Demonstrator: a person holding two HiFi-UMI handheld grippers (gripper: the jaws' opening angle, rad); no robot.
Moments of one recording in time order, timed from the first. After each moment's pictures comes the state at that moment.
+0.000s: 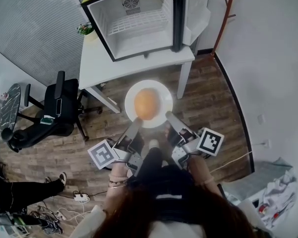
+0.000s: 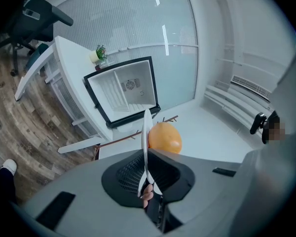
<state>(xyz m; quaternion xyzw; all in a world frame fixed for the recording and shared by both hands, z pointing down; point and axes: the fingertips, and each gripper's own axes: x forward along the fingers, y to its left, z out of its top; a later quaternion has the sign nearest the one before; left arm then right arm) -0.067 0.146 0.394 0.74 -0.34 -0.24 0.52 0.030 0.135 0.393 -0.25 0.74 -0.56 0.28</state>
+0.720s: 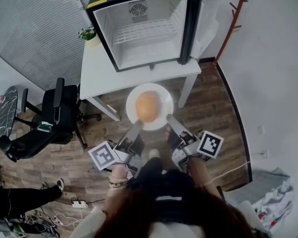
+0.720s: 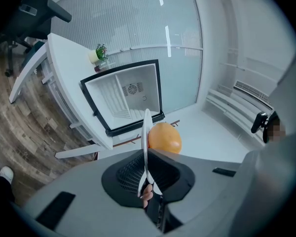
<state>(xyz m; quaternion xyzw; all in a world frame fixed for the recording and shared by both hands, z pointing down) -0.092 0.094 0.396 0.75 -0.34 -0.24 0.52 0.006 0.083 0.392 -0.26 0.75 -0.55 0.28</state>
